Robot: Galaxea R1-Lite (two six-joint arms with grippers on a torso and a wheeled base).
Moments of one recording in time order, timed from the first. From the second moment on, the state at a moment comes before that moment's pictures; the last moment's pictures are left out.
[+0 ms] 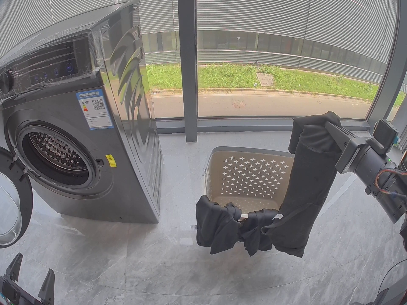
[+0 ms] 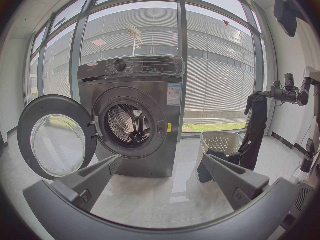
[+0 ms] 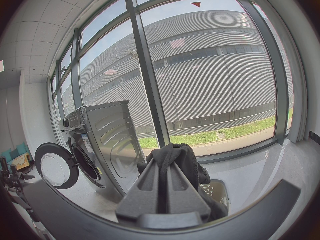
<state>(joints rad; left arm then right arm) 0.00 0.02 -0.02 0.00 0.00 -0.03 0.56 1.39 -0.47 -1.09 -0.23 0.10</state>
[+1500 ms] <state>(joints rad) 0.00 0.02 -0.02 0.00 0.00 -0.03 0.63 1.39 -0.47 -1.11 -0.22 0.12</state>
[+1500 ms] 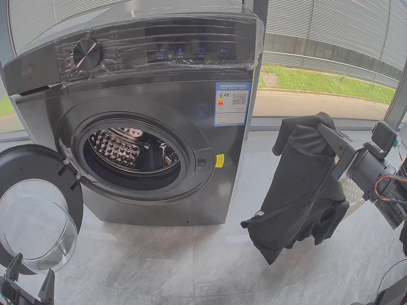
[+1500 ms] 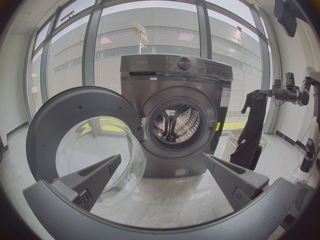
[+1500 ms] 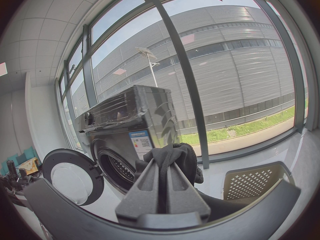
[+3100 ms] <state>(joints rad) 0.00 0.02 -0.02 0.00 0.00 -0.03 0.64 1.39 -0.47 -1.10 -0.21 0.14</state>
